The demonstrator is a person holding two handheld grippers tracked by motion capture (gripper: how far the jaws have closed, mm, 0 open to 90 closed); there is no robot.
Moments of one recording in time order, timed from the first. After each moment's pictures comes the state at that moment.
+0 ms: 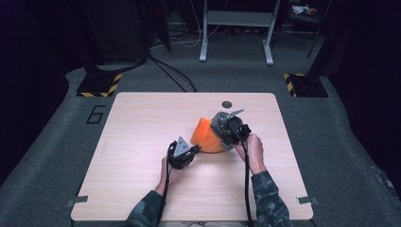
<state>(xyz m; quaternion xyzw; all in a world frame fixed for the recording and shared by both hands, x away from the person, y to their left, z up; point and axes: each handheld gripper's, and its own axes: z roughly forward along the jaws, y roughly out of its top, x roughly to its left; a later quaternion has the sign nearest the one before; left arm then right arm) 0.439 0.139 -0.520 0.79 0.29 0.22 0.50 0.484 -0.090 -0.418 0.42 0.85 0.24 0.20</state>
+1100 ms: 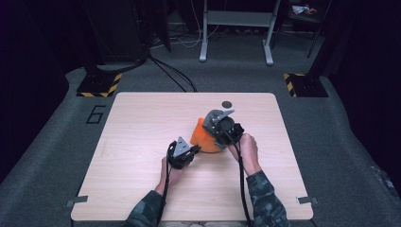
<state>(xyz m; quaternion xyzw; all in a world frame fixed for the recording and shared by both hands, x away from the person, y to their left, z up) 0.439 0.140 -0.521 0.78 0.29 0.22 0.51 0.471 -0.063 -0.403 0.37 0.86 0.24 0.24</state>
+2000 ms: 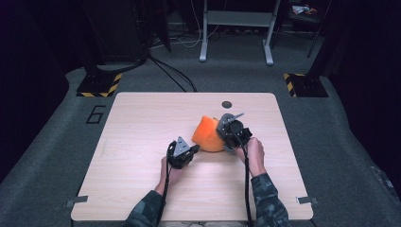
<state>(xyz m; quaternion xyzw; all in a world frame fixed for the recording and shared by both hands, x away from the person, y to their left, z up) 0.441 0.142 -0.521 0.78 0.30 0.22 0.50 0.487 -0.096 -0.440 0.45 0.84 0.21 0.21</state>
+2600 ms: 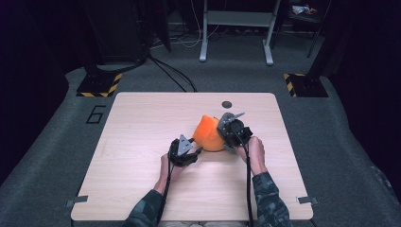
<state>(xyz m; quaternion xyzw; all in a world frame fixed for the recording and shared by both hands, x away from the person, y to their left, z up) 0.446 0.130 -0.517 0.80 0.28 0.28 0.45 0.491 -0.098 -0.440 0.43 0.85 0.22 0.21</state>
